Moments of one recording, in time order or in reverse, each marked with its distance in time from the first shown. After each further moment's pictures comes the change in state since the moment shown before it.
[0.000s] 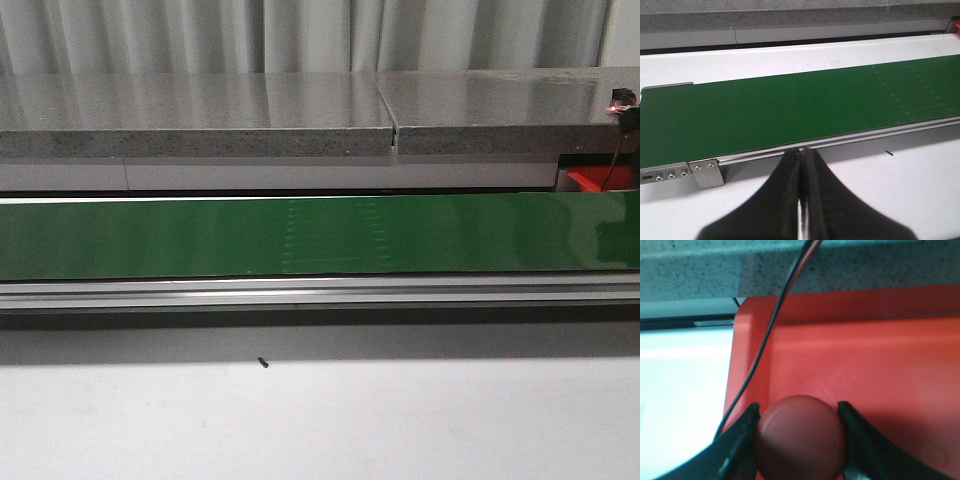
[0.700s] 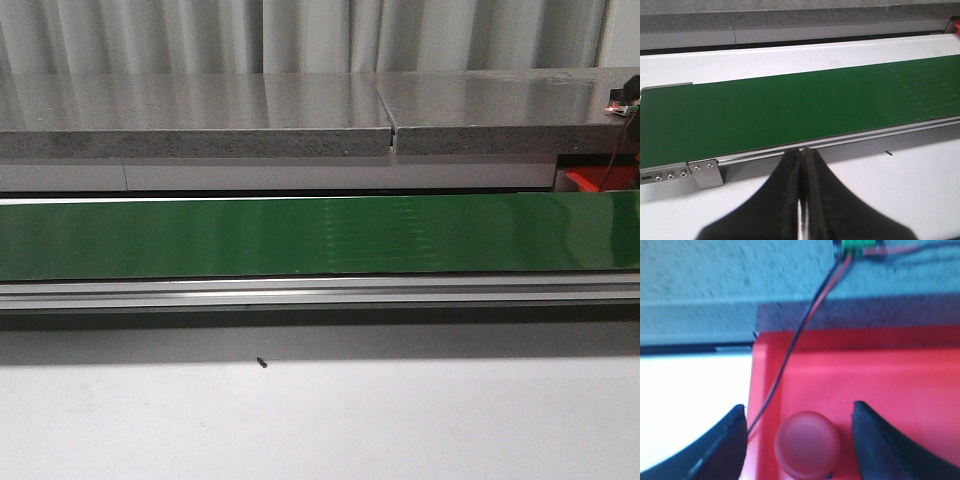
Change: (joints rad) left arm 0.000 0.000 0.000 0.000 0.000 0.000; right arm 0.000 -0.072 -0.013 0.002 0.027 0.000
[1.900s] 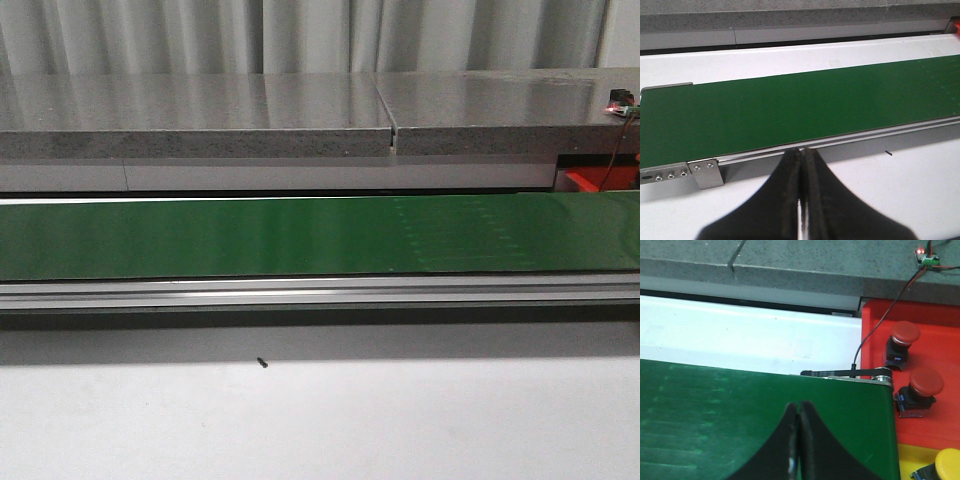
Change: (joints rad) left arm 0.000 0.000 0.000 0.000 0.000 0.000; right arm 0.193 -0.990 0.829 0.000 -0.067 -0.010
